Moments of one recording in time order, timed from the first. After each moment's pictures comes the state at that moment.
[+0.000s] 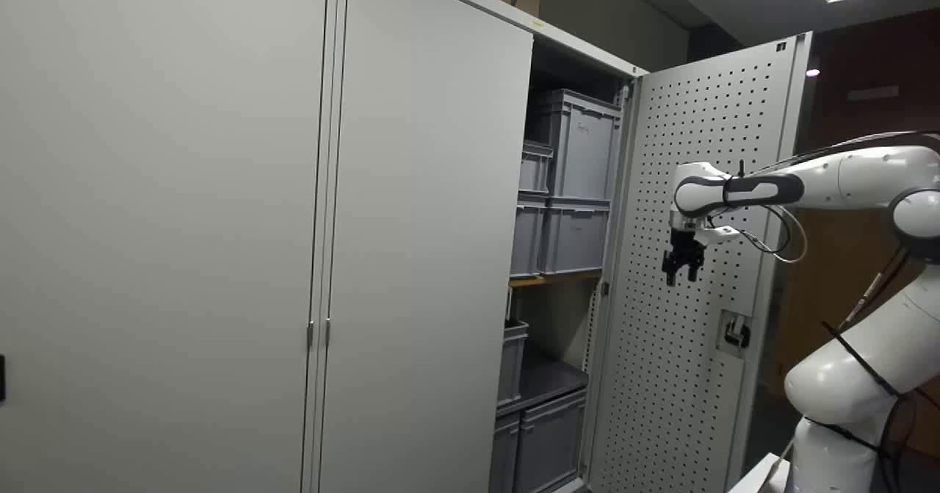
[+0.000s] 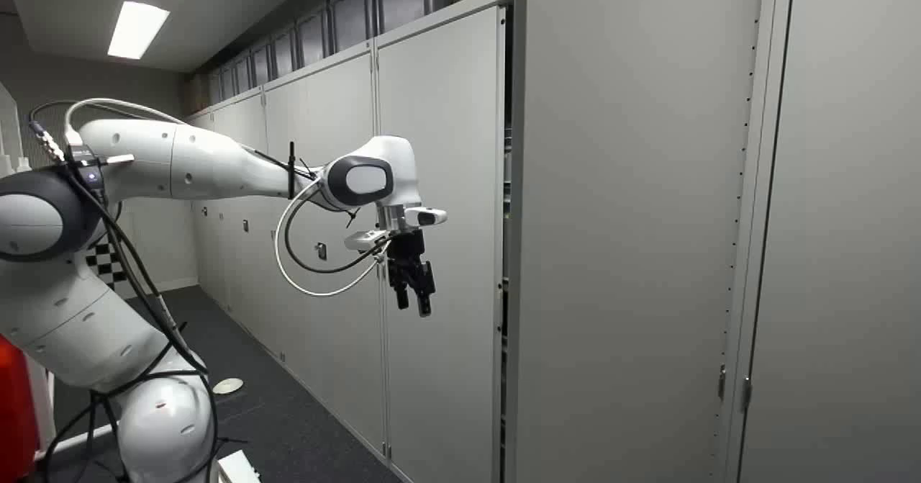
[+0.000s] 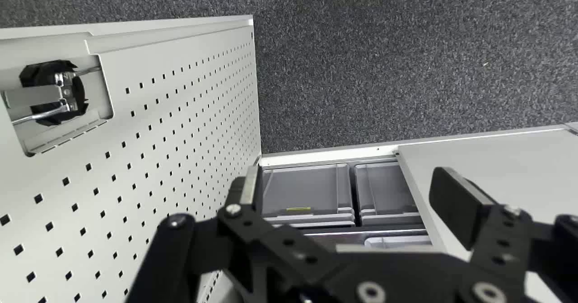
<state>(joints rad) -0.16 -0.54 -0.11 -2.25 -0.20 1.79 -0.06</state>
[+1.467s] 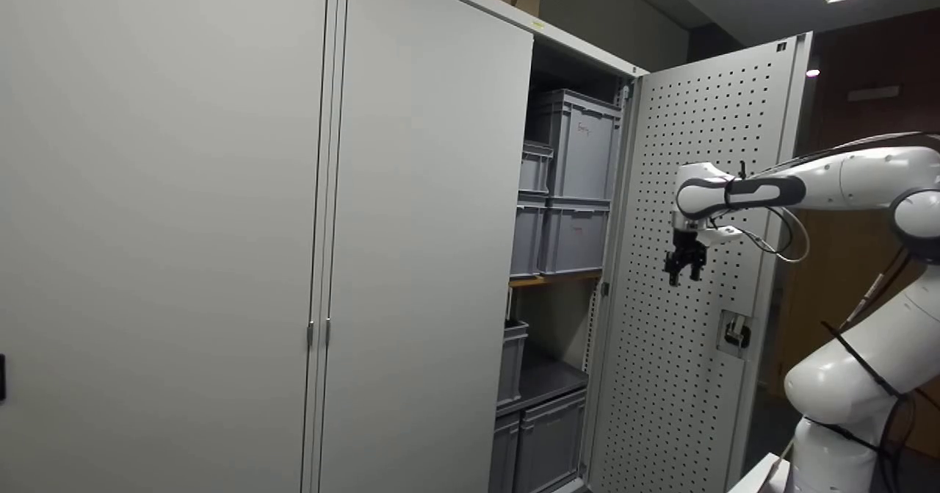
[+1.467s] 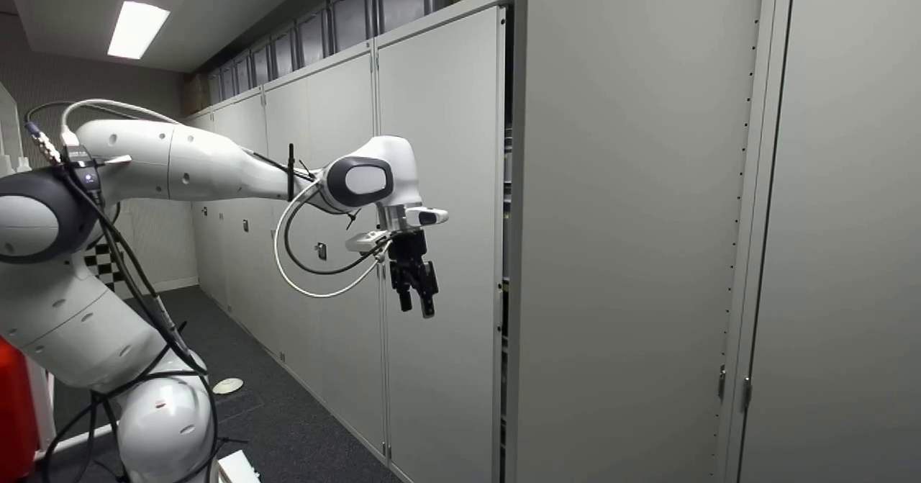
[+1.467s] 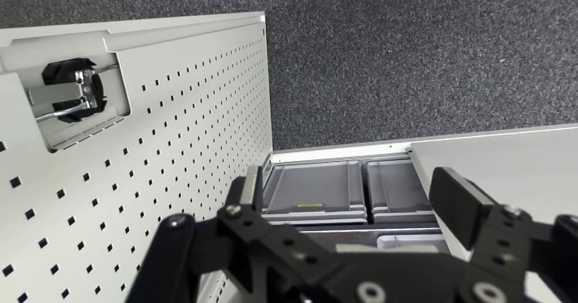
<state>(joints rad) -0.16 -0.55 -0.12 -2.26 -0.24 1.81 -0.06</state>
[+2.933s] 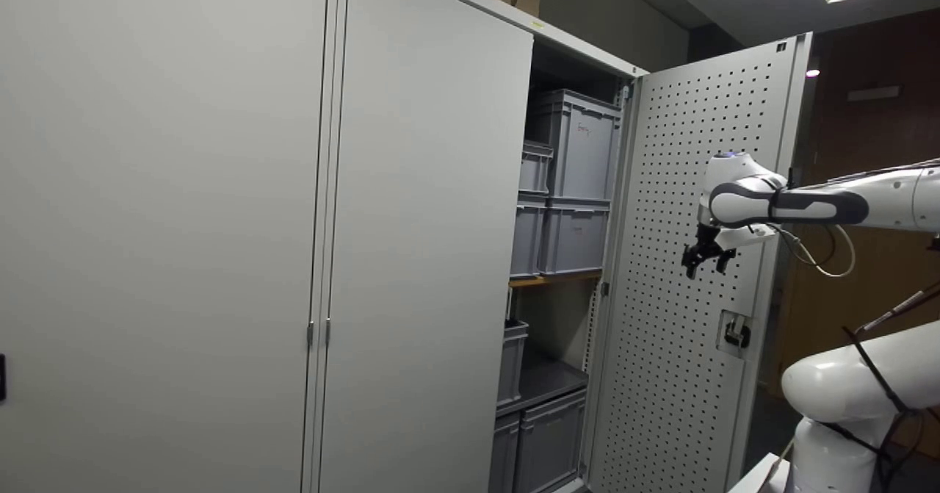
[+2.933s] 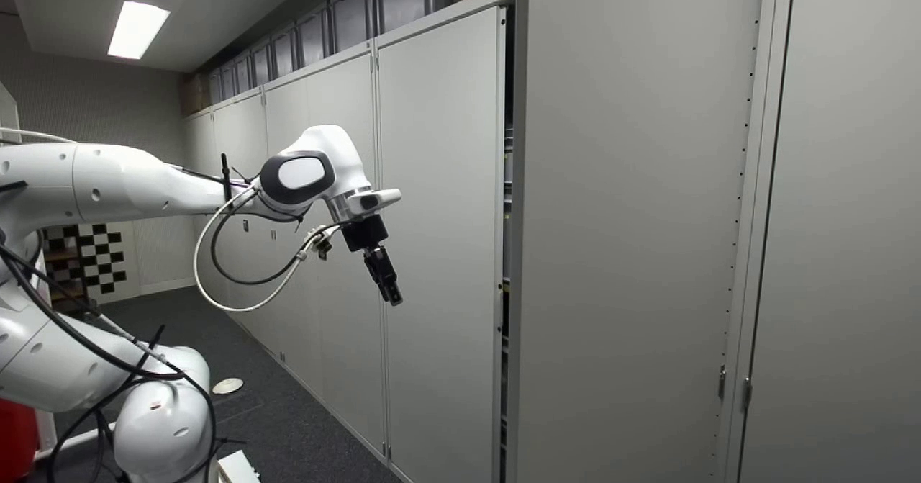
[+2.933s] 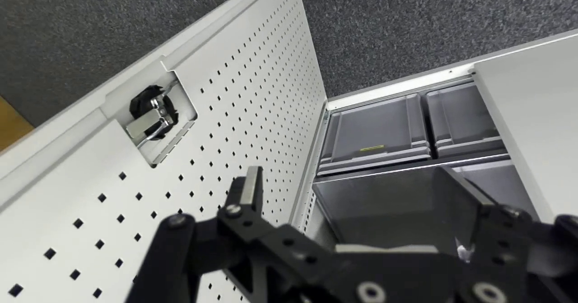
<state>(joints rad) -0.22 -0.86 -0.04 -2.45 -0.35 1.88 0.21</state>
